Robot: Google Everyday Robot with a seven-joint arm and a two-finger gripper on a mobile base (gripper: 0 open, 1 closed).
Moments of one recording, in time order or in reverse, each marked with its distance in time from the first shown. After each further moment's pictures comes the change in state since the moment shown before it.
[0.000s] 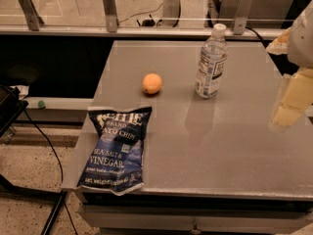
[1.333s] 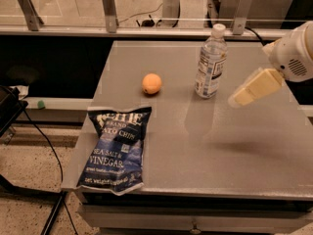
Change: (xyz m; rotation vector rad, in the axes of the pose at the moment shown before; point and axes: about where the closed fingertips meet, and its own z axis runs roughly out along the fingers) arm -0.017 -0.069 0.060 0.157 -0.336 0.341
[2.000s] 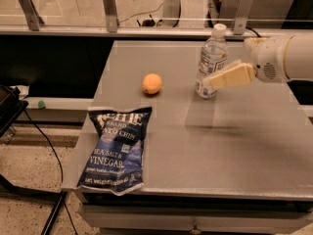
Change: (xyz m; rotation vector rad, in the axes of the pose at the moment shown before) arm -0.048 -0.020 0.037 0.052 -0.393 0.127
